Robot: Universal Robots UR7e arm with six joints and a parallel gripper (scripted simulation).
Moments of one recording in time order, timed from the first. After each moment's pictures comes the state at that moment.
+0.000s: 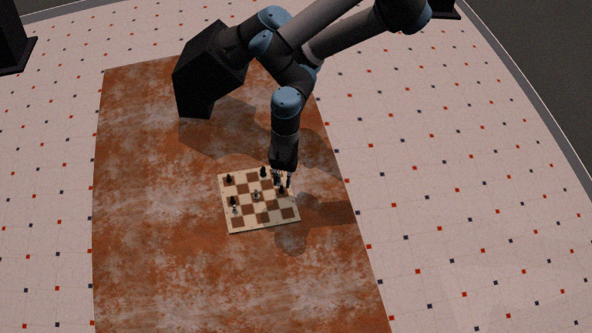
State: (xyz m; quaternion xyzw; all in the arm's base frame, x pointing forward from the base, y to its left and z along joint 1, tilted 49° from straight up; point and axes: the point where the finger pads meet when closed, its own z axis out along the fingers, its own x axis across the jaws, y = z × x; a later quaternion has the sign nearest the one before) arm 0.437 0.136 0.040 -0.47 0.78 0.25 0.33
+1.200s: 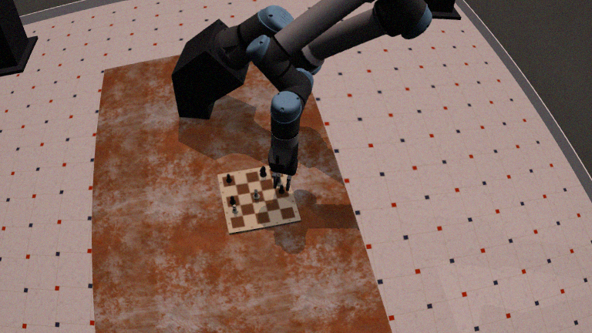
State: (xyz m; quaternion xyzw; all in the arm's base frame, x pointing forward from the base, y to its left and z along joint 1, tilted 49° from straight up) arm 0.441 0.148 0.029 -0.47 0.78 0.25 0.33
